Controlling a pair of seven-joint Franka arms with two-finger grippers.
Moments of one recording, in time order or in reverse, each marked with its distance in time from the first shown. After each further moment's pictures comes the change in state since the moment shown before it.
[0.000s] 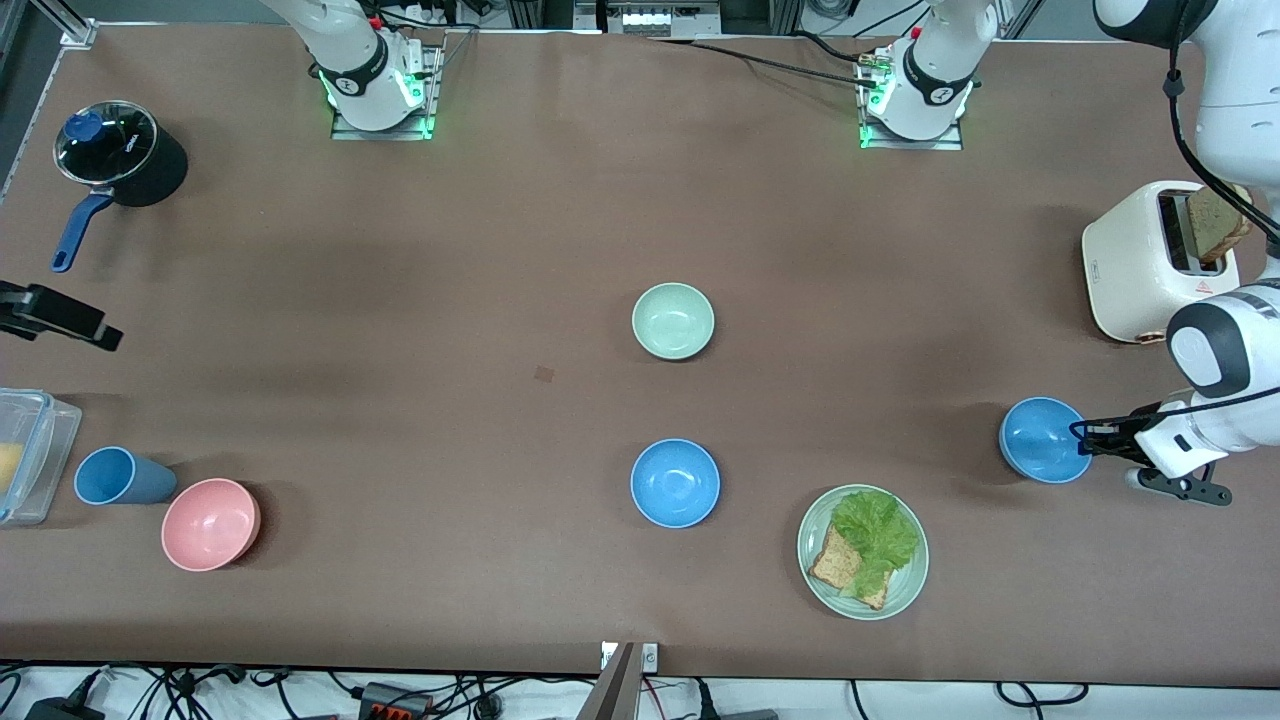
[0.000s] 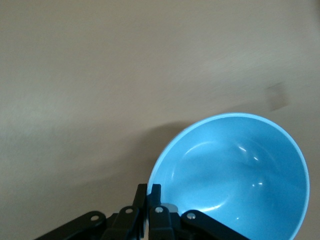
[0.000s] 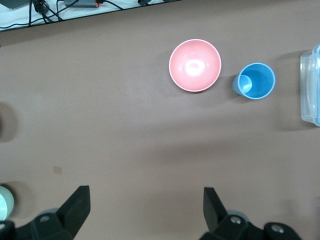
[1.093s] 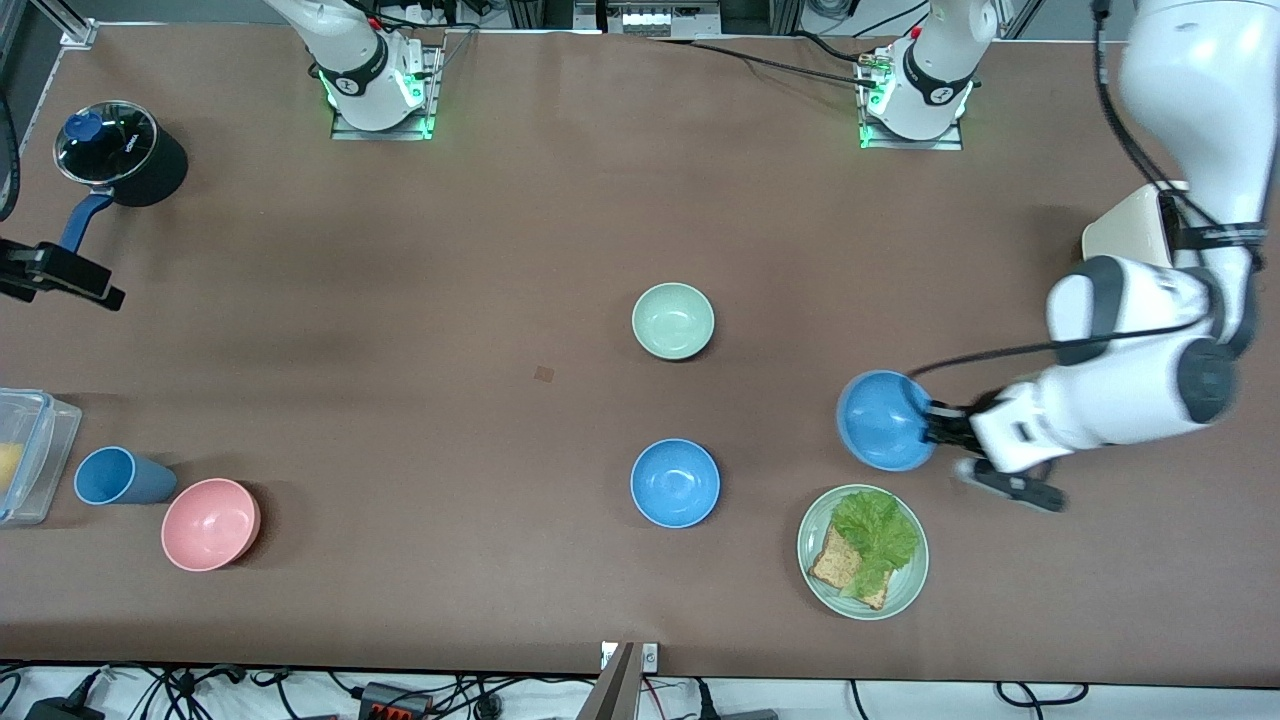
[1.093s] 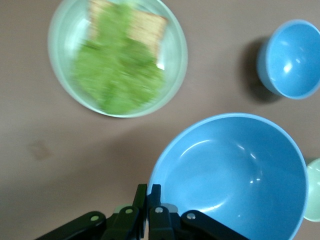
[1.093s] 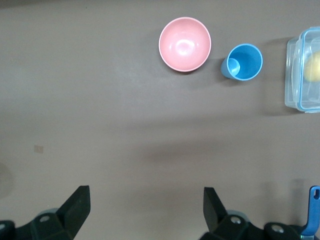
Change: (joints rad) left arm -0.200 -0.104 -0.277 0.081 0.032 -0.235 -0.368; right arm -0.142 -0.127 0.199 -0.174 -0.112 0.004 0.002
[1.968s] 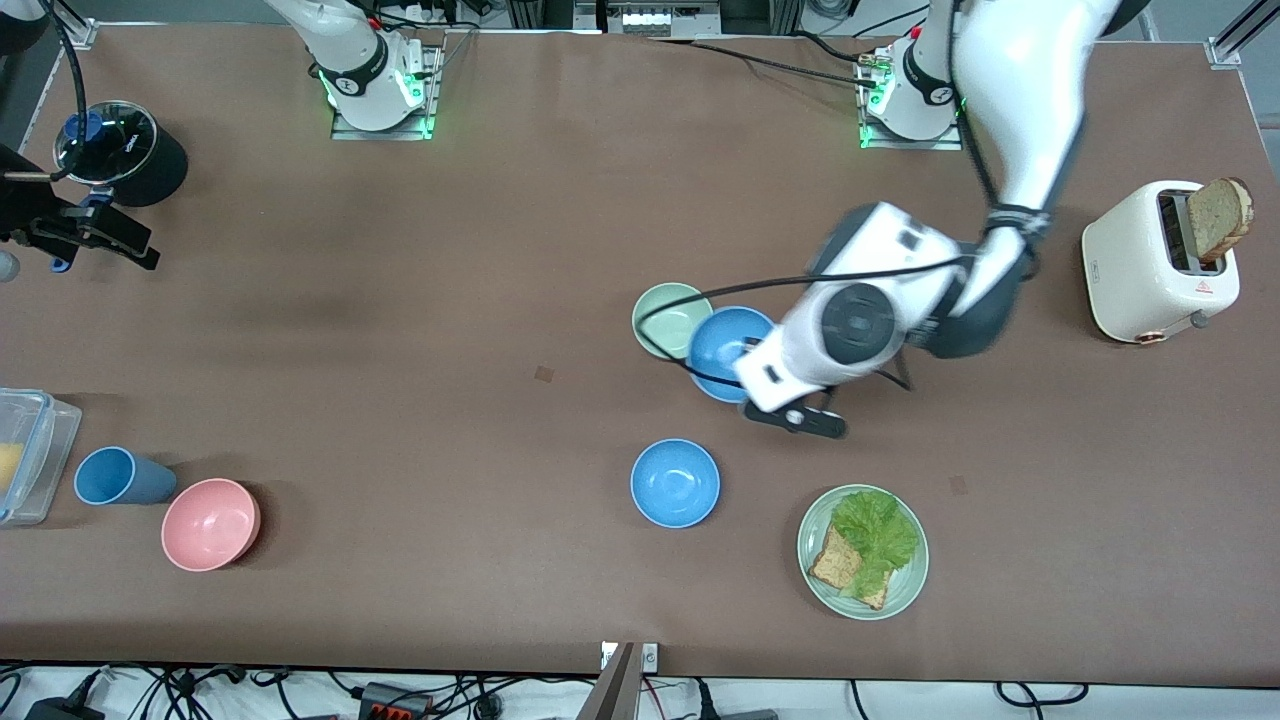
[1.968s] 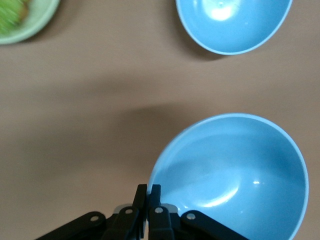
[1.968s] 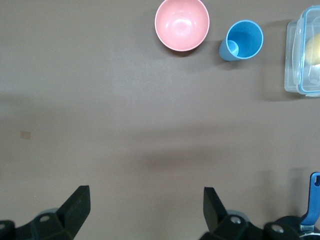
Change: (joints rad) left arm -0.371 0.079 0.005 0.119 0.124 -0.171 -0.600; right arm 0.003 -0.189 0.006 -0.287 -0.025 0.124 -0.006
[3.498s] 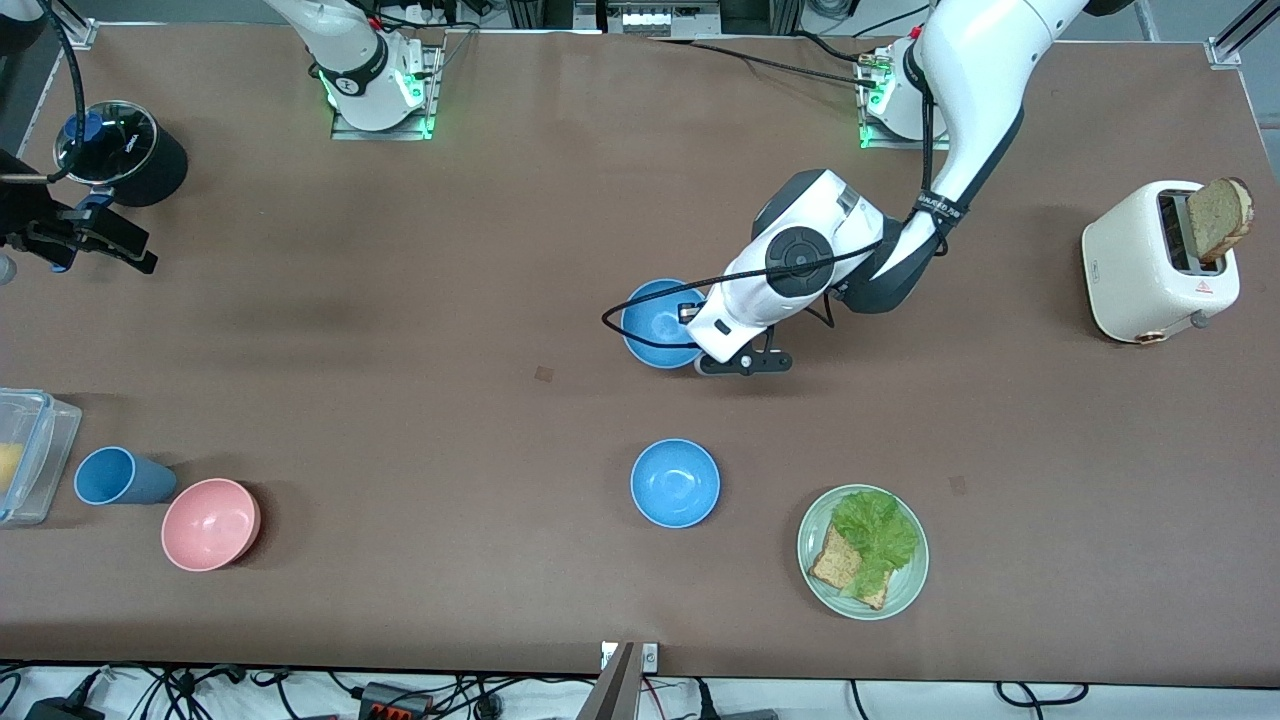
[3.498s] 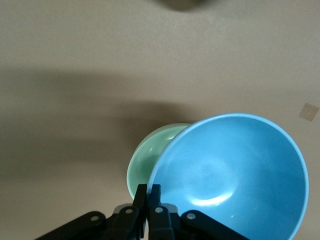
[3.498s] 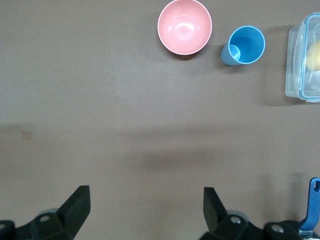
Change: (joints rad) left arm 0.122 -0.091 -0.201 -0.390 -0.071 0.377 -0.283; right arm 0.004 0.019 -0.001 0.011 0.000 0.003 -0.013
